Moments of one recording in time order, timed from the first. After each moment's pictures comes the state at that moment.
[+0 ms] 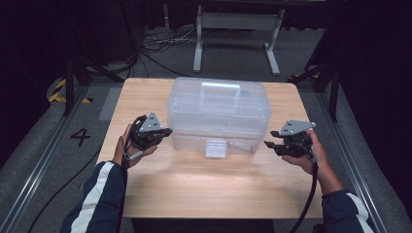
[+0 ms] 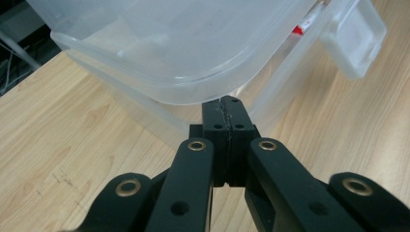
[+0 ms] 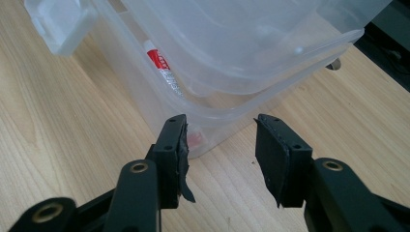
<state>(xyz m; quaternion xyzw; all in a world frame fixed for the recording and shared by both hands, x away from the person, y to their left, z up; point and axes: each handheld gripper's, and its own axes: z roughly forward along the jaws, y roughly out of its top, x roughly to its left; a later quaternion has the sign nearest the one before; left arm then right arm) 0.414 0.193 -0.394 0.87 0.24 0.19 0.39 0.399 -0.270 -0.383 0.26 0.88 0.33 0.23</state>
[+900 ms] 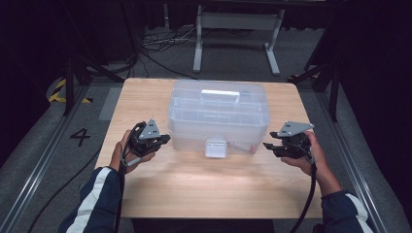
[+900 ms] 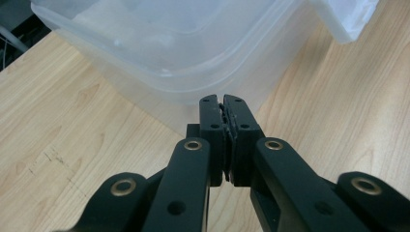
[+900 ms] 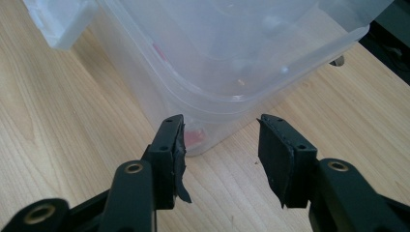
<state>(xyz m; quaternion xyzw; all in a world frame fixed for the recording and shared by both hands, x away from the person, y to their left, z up) 0.400 0.197 -0.403 0.88 0.23 0.19 0.36 0.398 -0.267 -0.387 0.26 0.88 0.33 0.23</state>
